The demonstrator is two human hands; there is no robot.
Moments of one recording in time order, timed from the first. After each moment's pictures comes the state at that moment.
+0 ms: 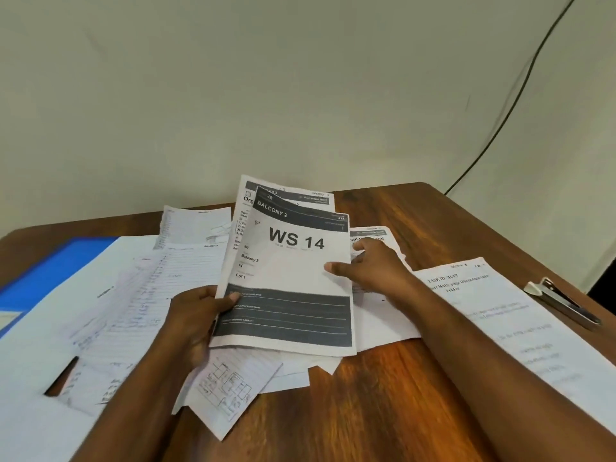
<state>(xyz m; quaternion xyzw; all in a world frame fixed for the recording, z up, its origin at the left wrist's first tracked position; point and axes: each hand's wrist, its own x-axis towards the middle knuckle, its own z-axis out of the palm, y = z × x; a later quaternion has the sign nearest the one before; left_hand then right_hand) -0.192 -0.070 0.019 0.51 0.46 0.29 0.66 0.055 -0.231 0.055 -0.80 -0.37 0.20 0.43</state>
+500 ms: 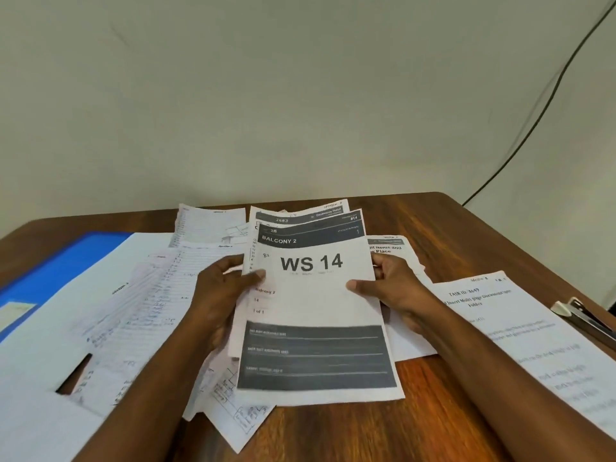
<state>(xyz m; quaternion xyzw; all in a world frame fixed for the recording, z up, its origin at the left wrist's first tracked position) -0.176 -0.053 0.032 0.55 0.34 0.32 0.69 0.058 -0.221 0.027 -0.69 -0.32 0.32 0.56</state>
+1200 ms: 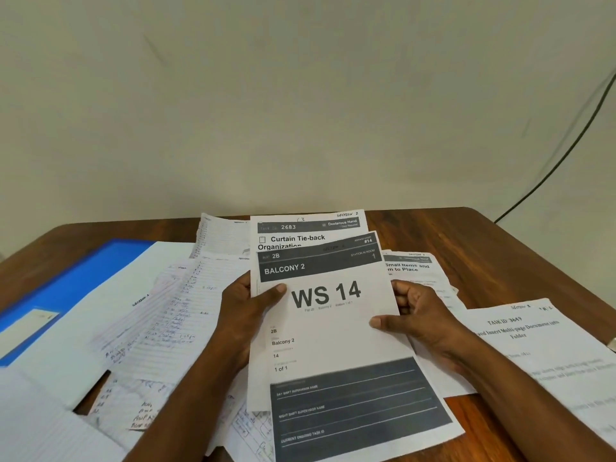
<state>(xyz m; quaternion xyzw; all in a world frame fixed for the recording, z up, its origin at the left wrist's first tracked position) -0.165 -0.031 0.001 0.56 0.30 0.38 0.68 0.057 -0.222 0.013 -0.65 -0.37 0.34 0.58</state>
